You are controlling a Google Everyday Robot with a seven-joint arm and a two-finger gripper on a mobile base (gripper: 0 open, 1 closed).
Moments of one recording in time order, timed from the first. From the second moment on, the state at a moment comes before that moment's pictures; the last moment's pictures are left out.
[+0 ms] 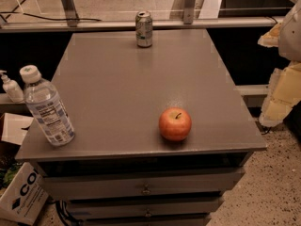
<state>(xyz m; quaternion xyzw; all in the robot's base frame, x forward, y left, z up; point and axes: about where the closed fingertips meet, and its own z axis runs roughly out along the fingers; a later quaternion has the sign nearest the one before) 0.438 -0.217 0.976 -0.60 0.78 -0.03 0.16</state>
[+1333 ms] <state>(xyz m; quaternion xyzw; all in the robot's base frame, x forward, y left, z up) 0.579 -0.170 0.941 -0.56 0.78 0.04 0.30</state>
